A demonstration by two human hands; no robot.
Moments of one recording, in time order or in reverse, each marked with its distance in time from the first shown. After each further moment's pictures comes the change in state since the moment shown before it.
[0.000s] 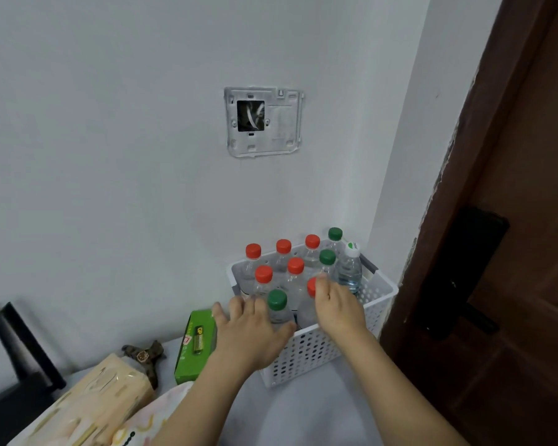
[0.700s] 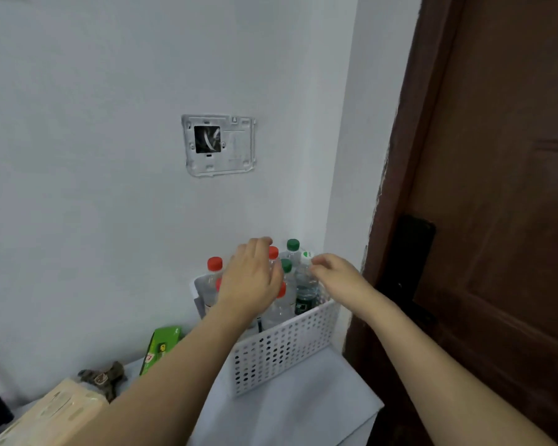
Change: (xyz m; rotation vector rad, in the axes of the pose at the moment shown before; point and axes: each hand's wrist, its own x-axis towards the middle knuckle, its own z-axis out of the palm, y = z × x) left_hand 0.026 0.071 -0.064 -0.306 0.597 0.435; right_hand 0.008 0.024 -0.110 0.315 -0.133 0.057
